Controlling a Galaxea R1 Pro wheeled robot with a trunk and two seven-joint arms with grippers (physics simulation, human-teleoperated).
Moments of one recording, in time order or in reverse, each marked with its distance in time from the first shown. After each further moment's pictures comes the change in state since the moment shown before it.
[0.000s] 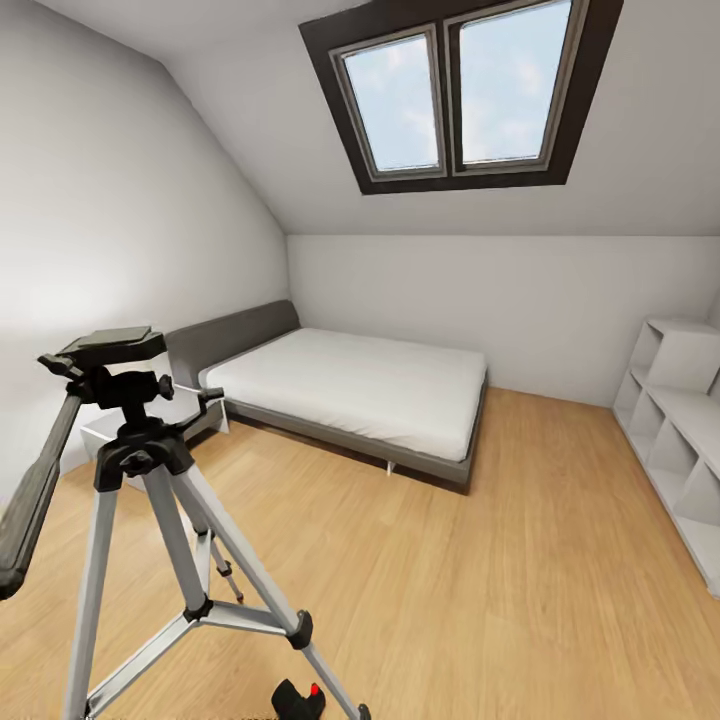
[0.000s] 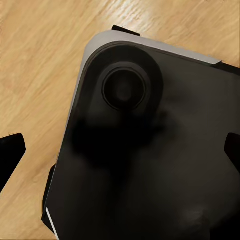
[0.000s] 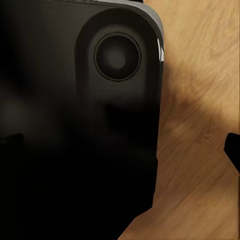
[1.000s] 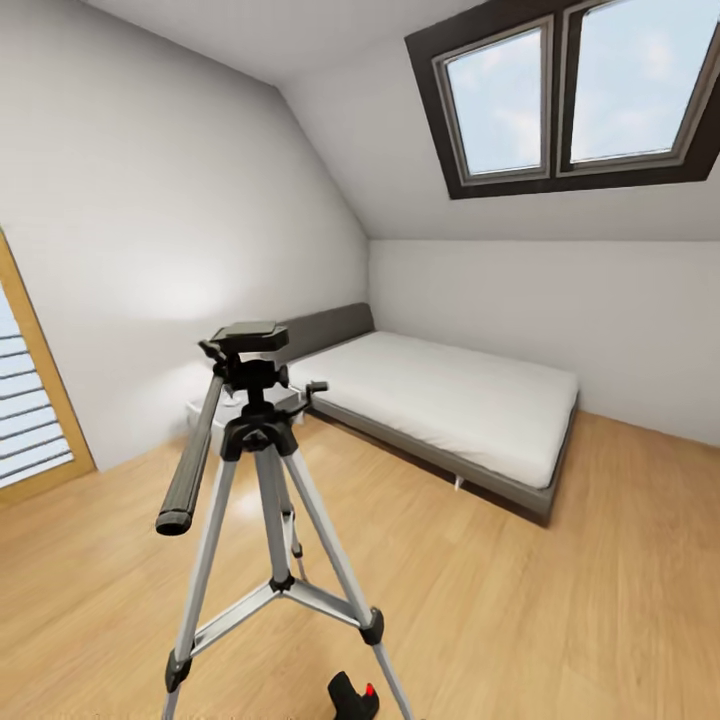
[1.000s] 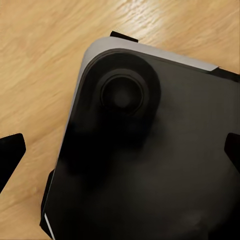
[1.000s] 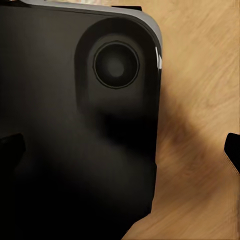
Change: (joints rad) left arm 0.000 0.000 0.000 0.000 0.000 -0.001 0.000; right arm 0.000 -0.001 0.001 0.000 0.000 -0.001 0.000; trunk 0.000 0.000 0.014
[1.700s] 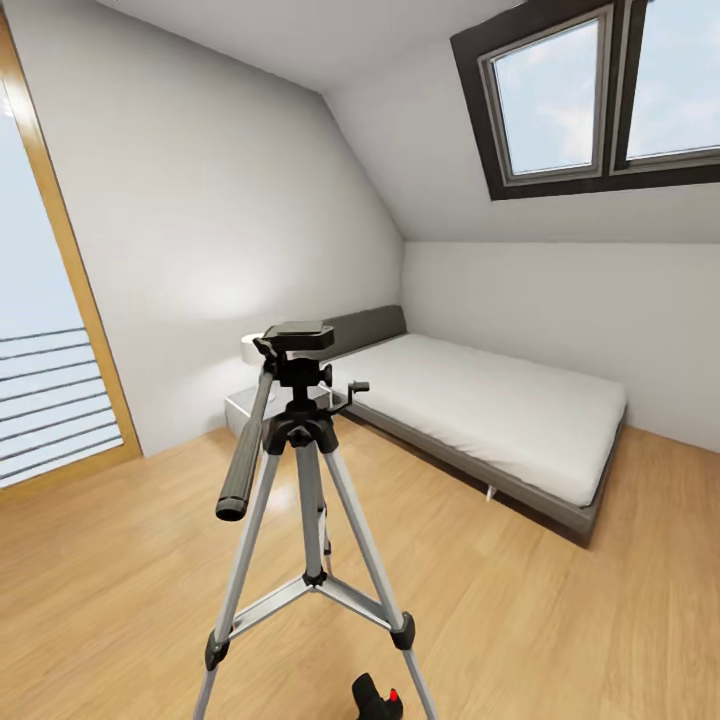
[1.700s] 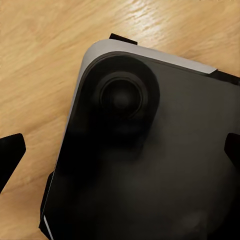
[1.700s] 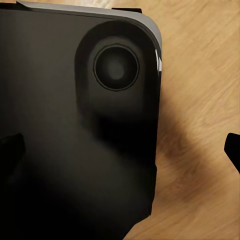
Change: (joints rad) left arm 0.000 0.000 0.000 0.000 0.000 0.000 0.000; right arm 0.000 0.000 -0.001 0.000 0.000 0.001 0.001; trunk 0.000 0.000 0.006
